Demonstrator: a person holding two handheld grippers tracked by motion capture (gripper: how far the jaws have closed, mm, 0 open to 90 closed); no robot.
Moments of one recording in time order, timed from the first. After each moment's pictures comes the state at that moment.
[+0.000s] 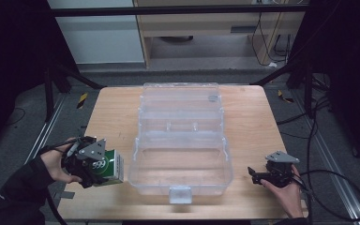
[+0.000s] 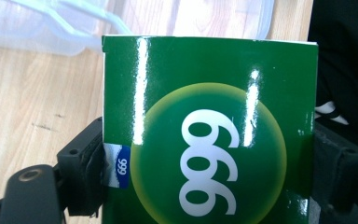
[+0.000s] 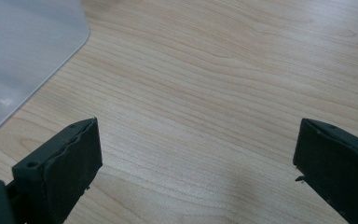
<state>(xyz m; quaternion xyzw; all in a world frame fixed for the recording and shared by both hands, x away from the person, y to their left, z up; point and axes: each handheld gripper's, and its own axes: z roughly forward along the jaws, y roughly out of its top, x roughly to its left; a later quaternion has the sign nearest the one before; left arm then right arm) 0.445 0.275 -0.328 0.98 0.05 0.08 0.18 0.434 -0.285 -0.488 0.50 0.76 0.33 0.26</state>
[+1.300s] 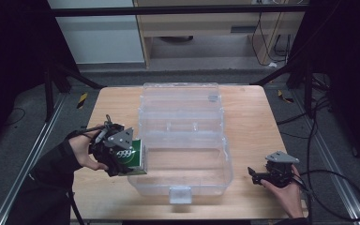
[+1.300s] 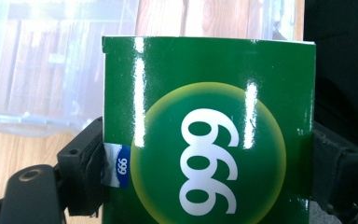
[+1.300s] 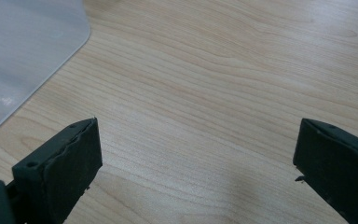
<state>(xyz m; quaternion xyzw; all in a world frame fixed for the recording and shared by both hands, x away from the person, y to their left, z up) 0.464 0.203 -0.303 0.98 0.00 0.08 0.19 0.433 -0.285 -0.488 0.50 0.76 0.33 0.26</state>
